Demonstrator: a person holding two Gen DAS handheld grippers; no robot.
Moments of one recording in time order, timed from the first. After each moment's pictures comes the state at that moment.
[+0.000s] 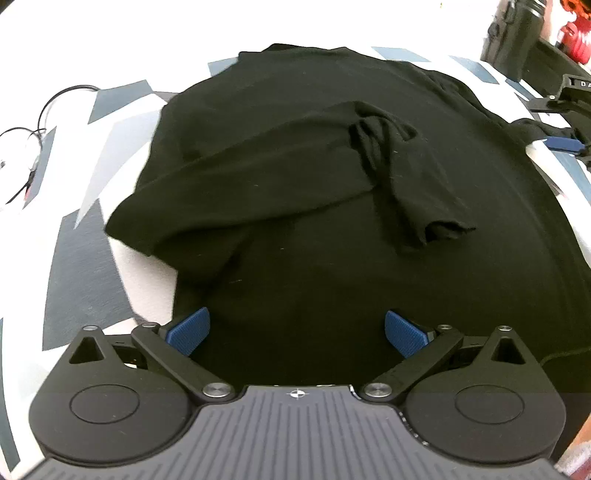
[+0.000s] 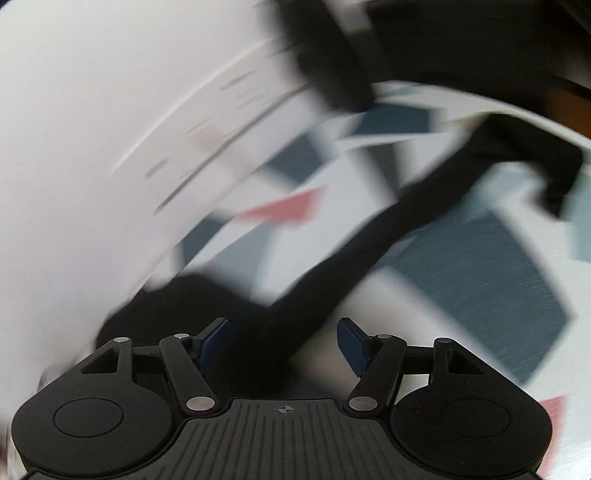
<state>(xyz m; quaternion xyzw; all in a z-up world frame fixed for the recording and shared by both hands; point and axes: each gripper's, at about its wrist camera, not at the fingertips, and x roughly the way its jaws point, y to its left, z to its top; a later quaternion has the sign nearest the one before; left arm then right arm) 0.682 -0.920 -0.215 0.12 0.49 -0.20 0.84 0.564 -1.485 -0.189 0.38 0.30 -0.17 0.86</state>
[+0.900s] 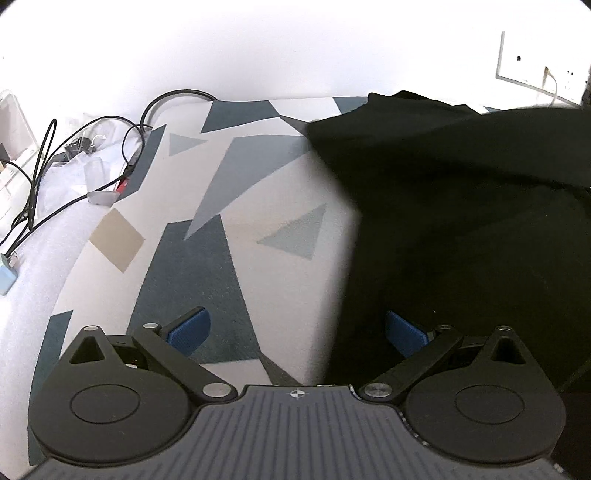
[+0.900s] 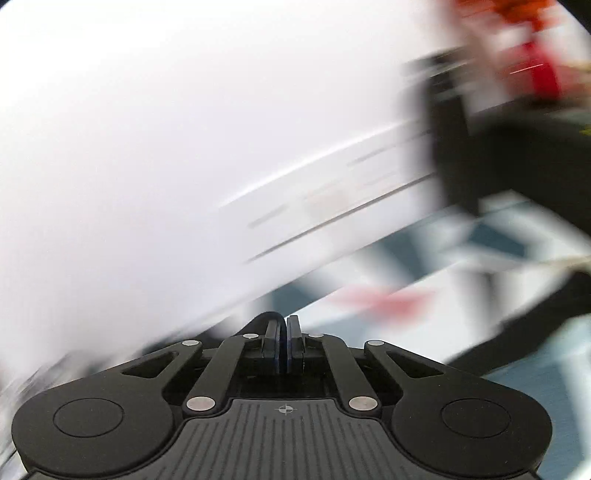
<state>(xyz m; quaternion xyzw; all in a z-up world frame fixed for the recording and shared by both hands) 0.711 -0.873 -0.215 0.09 0.43 -0.07 0.89 0.596 -1.480 -0.126 0.27 0.21 -0.22 0.91</state>
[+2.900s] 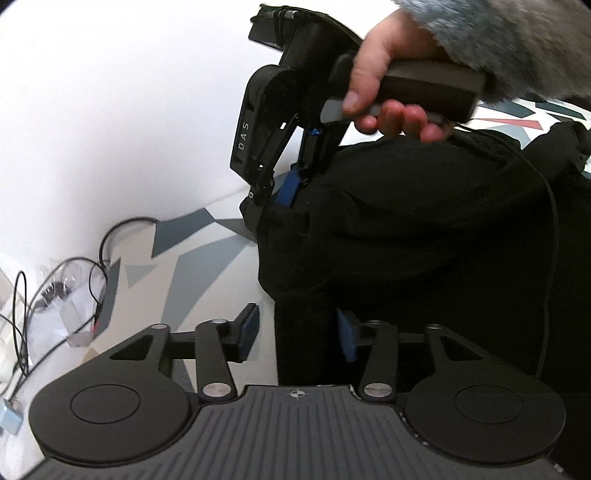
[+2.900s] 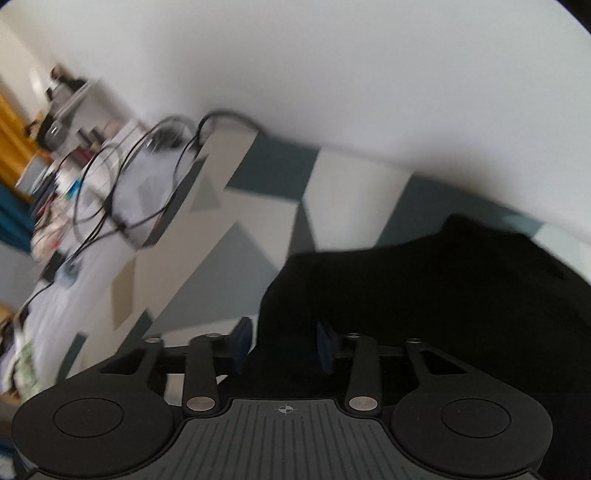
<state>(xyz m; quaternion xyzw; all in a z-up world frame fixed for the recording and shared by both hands) 0.701 -0.919 -0.227 0.23 0.28 -0.15 0.92 0.891 -1.259 -0.179 0.11 0.53 0.30 0.78</state>
